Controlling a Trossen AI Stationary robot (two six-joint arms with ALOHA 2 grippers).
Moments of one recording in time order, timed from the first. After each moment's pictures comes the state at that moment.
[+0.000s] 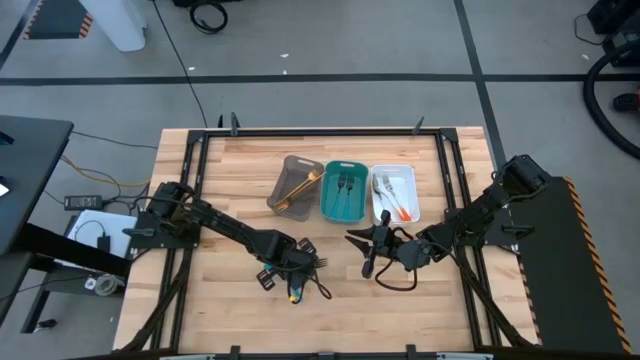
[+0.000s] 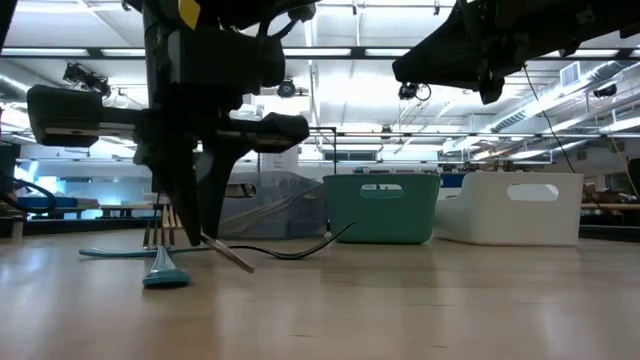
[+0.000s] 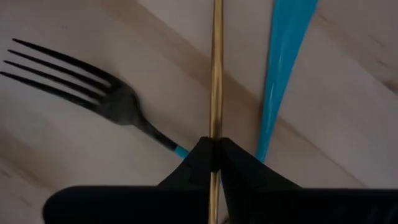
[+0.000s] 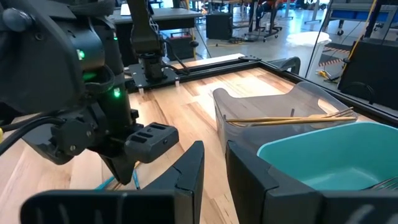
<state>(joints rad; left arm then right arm) -0.34 1.92 1.25 -0.65 -0.02 0.59 0.52 1.52 0.60 0.65 0.89 0.28</state>
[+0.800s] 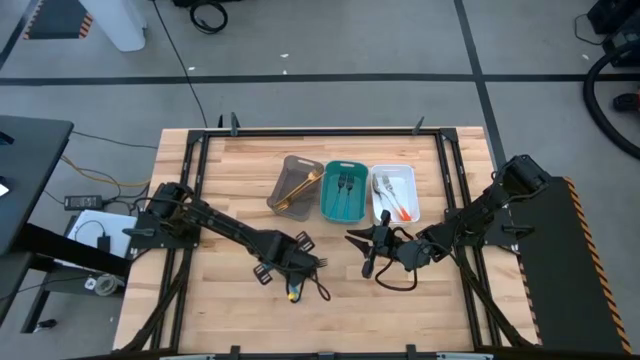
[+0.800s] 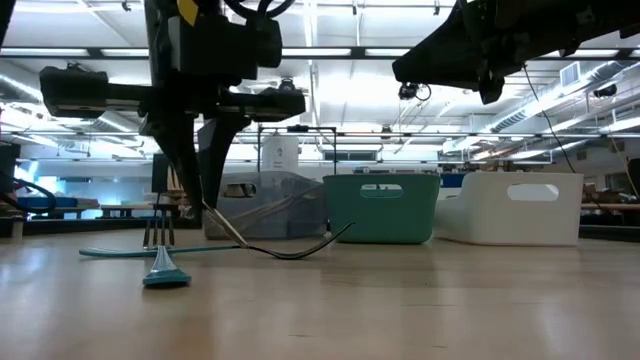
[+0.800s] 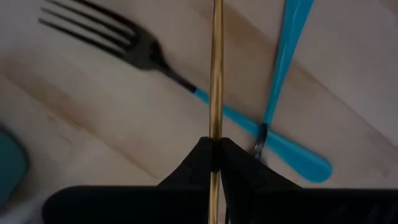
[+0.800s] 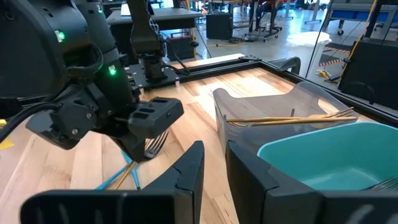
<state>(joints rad) -0.35 1.92 1.35 -0.88 -0.17 0.60 0.52 1.52 0.60 0.65 0.89 0.28</state>
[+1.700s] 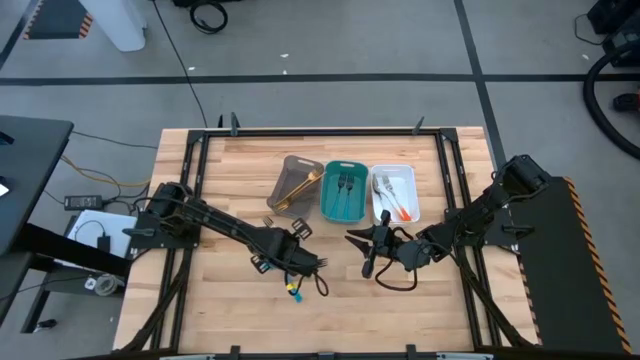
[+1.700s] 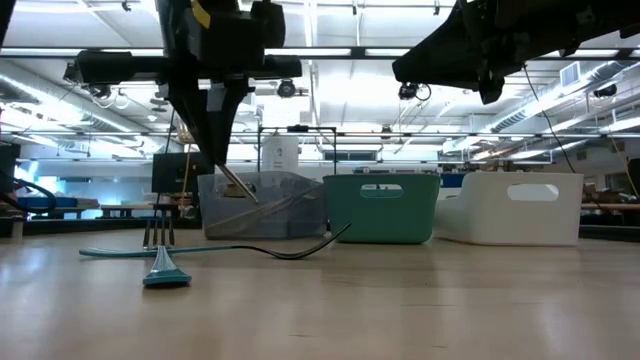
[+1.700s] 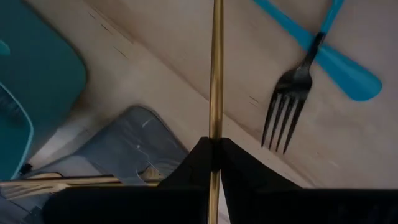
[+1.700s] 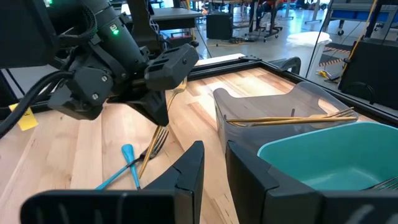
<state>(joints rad) -0.35 1.92 1.49 -1.15 -0.41 0.54 0.52 1.52 0.60 0.65 0.89 0.28</state>
